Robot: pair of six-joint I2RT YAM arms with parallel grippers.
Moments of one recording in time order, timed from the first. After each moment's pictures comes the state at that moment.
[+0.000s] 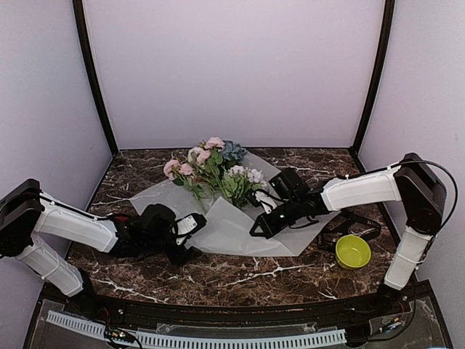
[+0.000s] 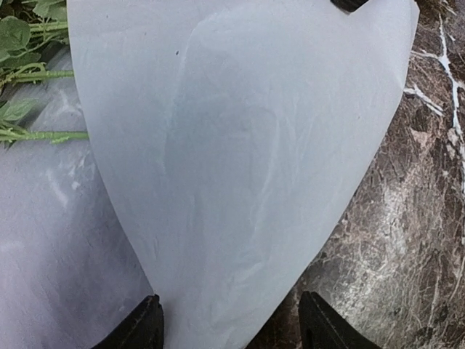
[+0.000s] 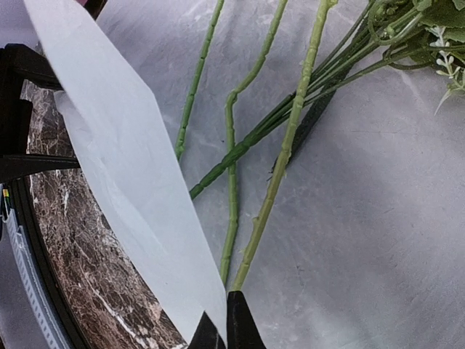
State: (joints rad) left arm -0.88 1.45 0.51 0.16 -0.02 0.11; right arm 0.80 1.76 1.02 -0.21 -0.41 0.20
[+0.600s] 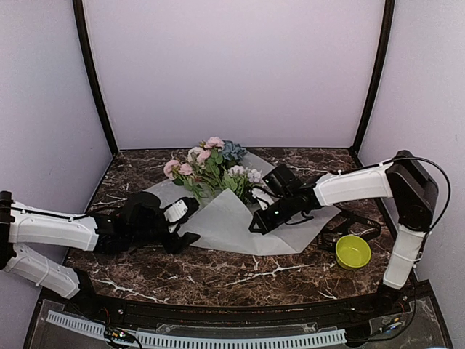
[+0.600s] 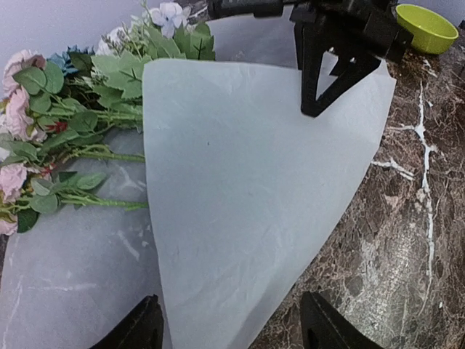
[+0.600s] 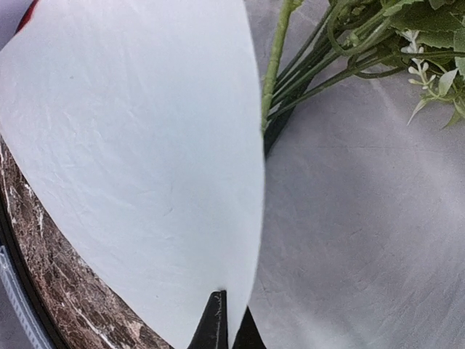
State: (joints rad) left arm -0.87 1.26 0.52 0.12 -0.05 0.17; right arm 0.80 1.83 1.12 -0.29 -0.32 0.21
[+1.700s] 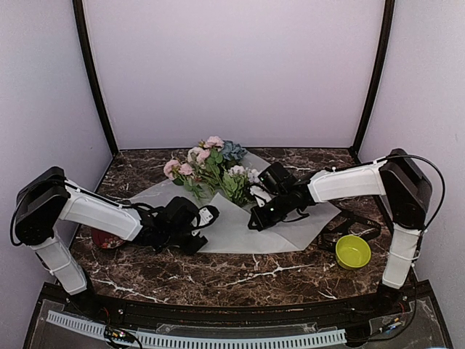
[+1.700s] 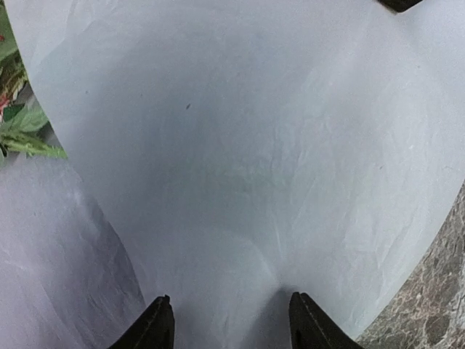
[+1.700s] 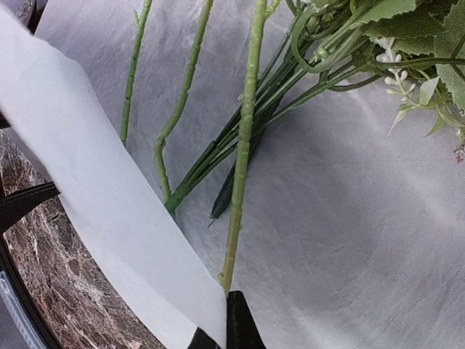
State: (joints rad) left arm -0.92 1.66 0.76 0.01 -0.23 0.10; right arm 0.80 1.88 1.20 -0.34 -0.27 0.27
